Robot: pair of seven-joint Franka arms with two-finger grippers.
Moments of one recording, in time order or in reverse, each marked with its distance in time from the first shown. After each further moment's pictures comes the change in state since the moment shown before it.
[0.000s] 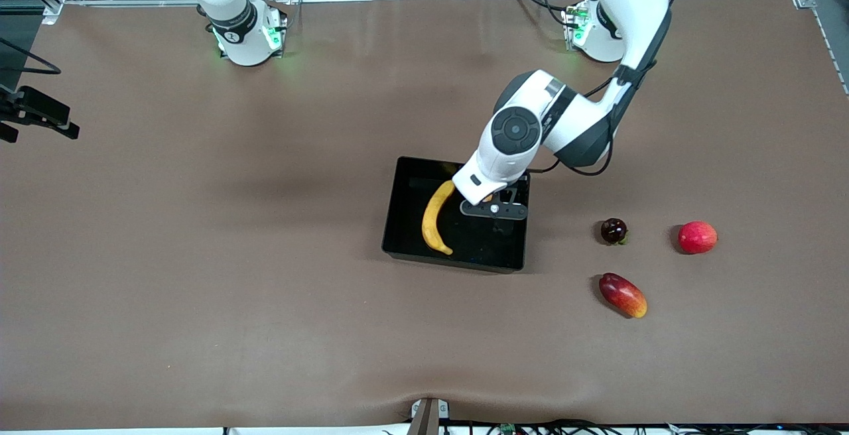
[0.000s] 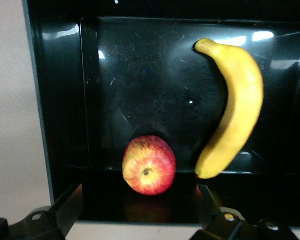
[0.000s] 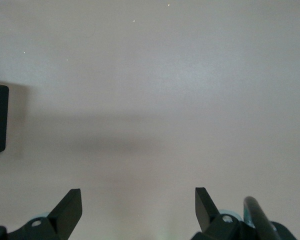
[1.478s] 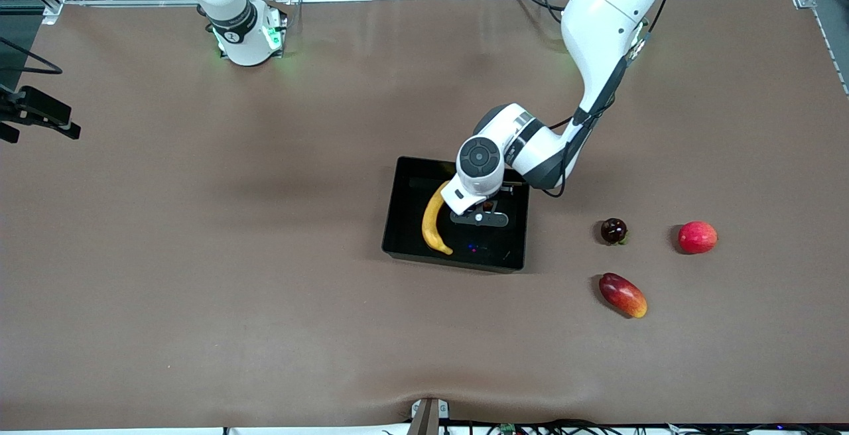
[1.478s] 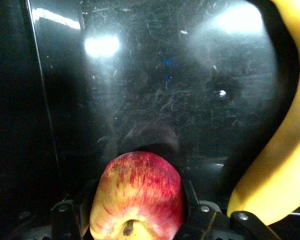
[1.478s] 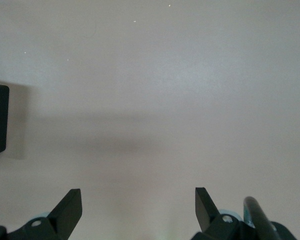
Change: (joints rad) left arm -0.041 0.158 0.001 -0.015 0.103 0.071 -0.092; right arm 0.000 0.000 0.002 0.000 0.000 0.001 0.000
